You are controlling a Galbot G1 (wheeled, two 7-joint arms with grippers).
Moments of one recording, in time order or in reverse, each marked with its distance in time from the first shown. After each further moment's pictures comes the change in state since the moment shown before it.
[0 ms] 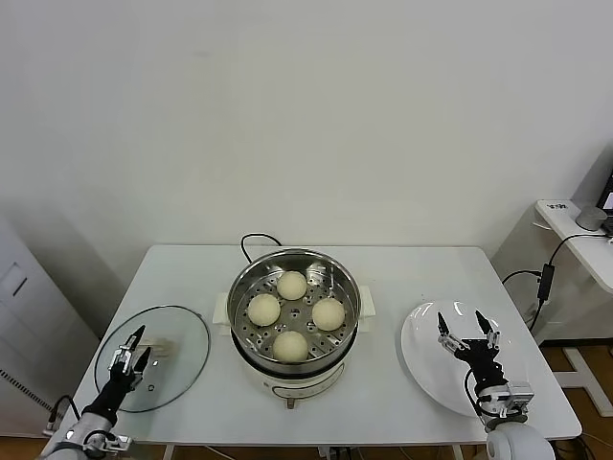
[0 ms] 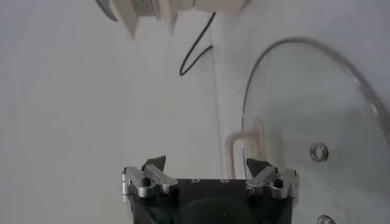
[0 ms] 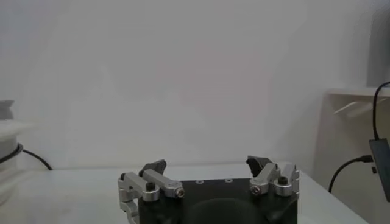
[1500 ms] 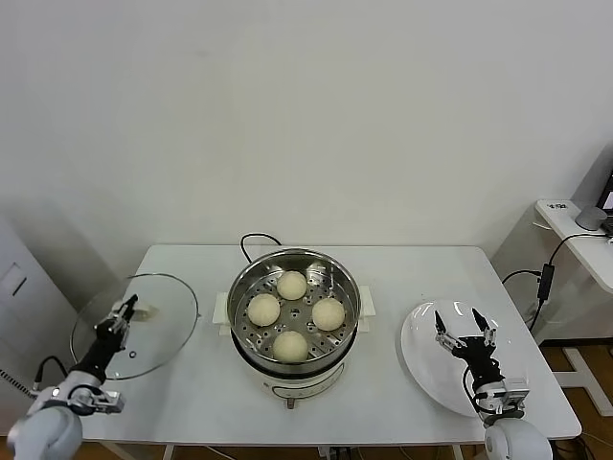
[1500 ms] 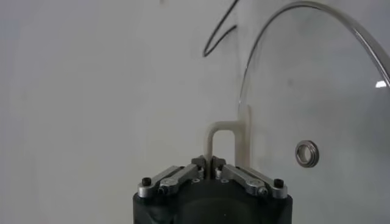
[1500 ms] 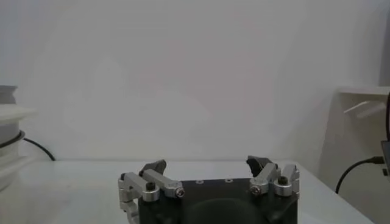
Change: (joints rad) left arm -0.066 0.083 -0.015 -0.145 -0.192 0.048 0.164; right arm 0.029 0.001 -0.003 -0.031 -0.025 0.009 -0.020
